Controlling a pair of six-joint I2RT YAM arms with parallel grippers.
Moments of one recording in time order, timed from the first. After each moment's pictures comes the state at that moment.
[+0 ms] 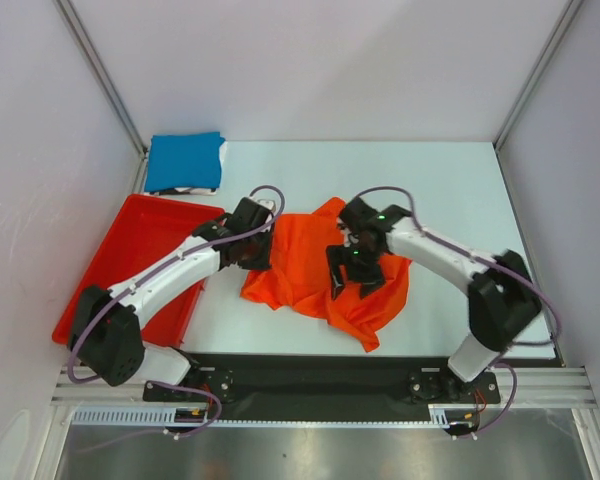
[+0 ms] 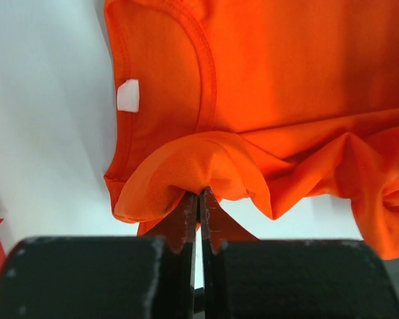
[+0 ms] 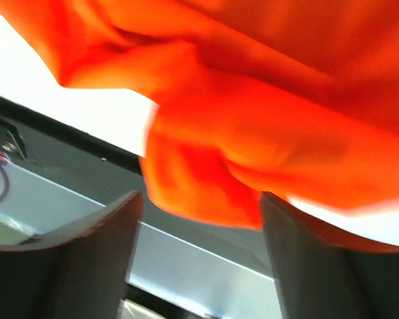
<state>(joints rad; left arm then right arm) -0.58 1.39 1.03 -0.67 -0.05 -0.40 0.68 1.68 1.28 -0.97 -0.30 0.49</state>
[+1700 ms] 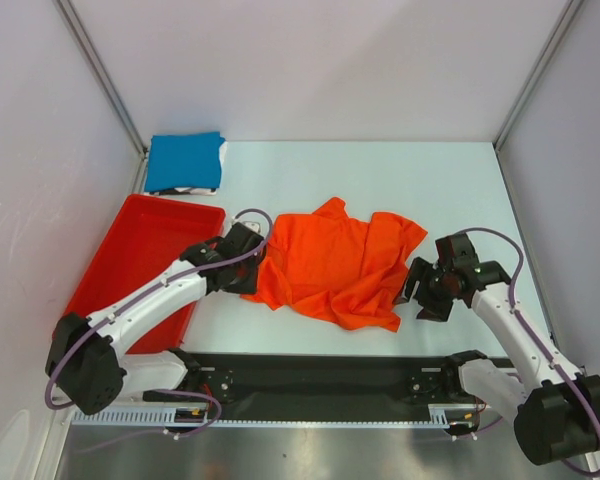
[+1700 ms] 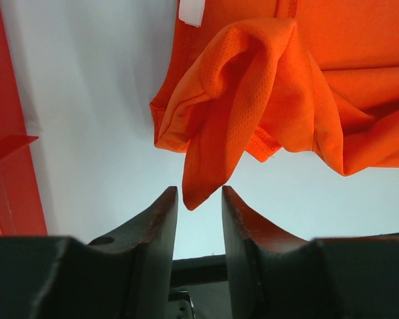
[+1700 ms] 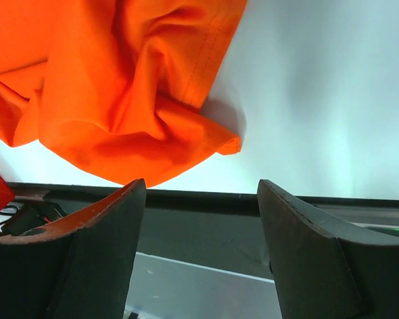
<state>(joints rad) -0.64 1.21 0.88 -0.79 -0.20 -0.47 0.21 0.98 0.71 -0.90 -0.24 0.66</state>
